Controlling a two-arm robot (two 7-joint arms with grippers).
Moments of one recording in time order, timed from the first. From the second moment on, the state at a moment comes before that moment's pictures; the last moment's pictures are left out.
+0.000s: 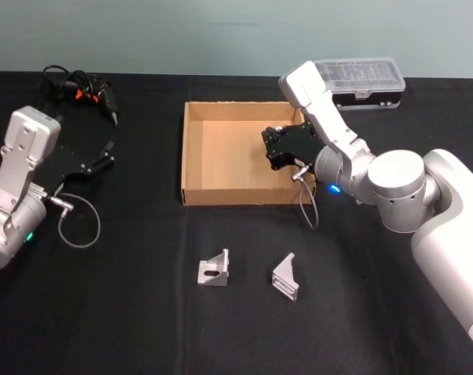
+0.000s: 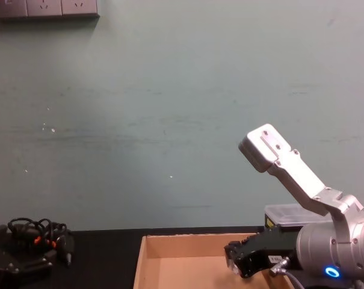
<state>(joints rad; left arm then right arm) -0.20 0.60 0.45 -1.41 -0.25 -0.12 0.03 0.54 0.18 -0.47 -1.09 -0.02 0.19 0.34</state>
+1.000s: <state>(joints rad) -0.20 0.60 0.45 -1.41 -0.25 -0.12 0.03 0.46 0.20 -0.40 -1.24 -0.02 0.20 0.36</state>
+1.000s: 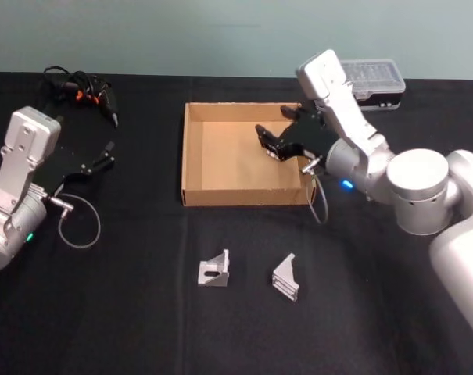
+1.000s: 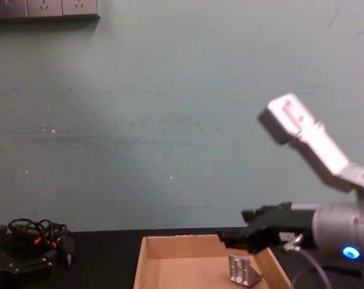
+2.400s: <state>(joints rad) -0.20 0.60 0.45 -1.41 -0.25 -0.12 0.03 -0.29 0.68 -0.15 -2.14 0.31 0.40 0.46</state>
